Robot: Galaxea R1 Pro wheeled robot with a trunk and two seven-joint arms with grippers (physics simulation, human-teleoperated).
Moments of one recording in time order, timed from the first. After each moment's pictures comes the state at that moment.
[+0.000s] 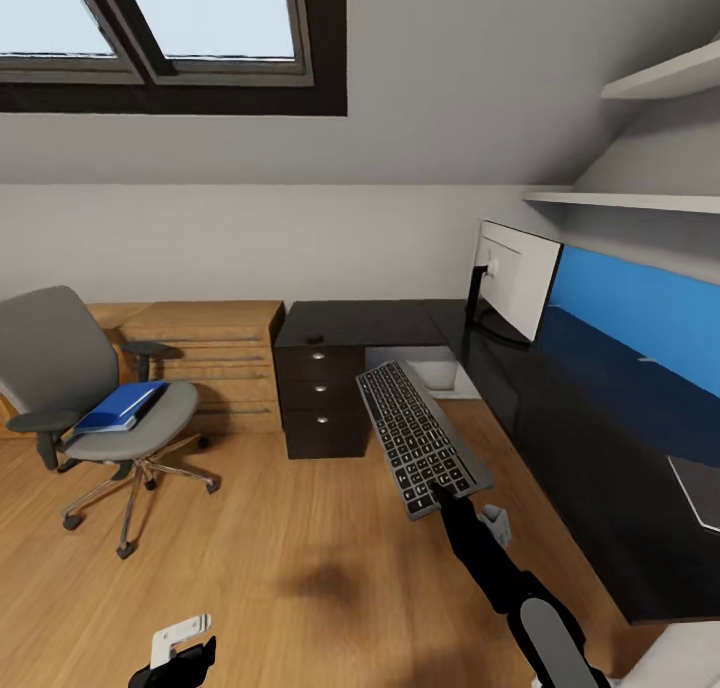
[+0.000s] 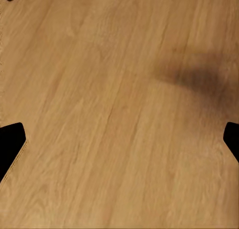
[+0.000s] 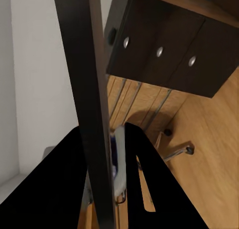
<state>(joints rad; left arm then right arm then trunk) -0.16 0.06 0.07 -0.75 0.26 0.09 0.13 -0.11 0.00 0.13 -1.49 -1.28 0.22 -0.04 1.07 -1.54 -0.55</state>
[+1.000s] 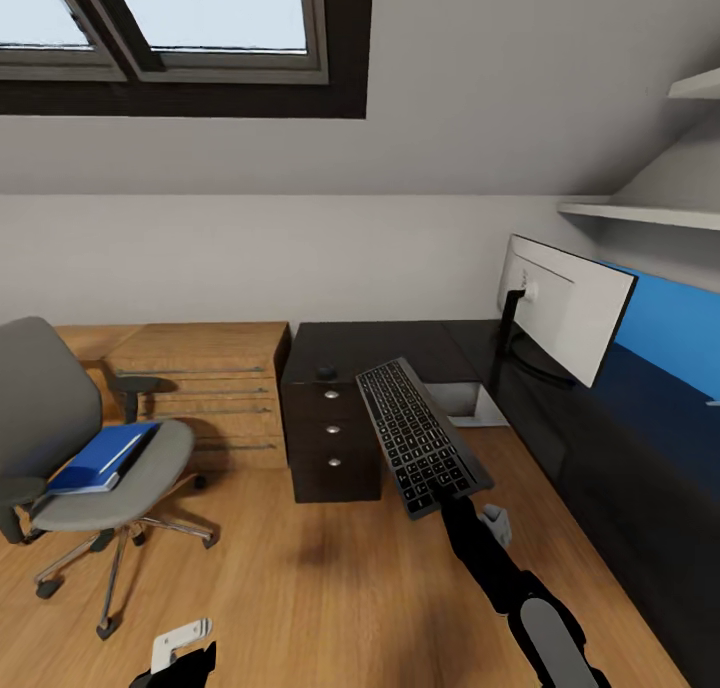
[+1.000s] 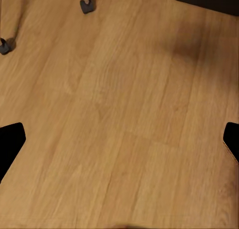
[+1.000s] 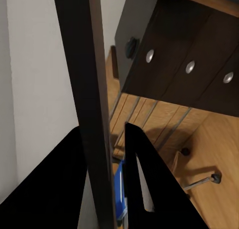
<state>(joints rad) -0.16 0.06 0.07 -0.73 0.26 0.09 0.13 -0.11 0.00 0.13 -1.49 -1.28 0.22 -0.04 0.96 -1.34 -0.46</state>
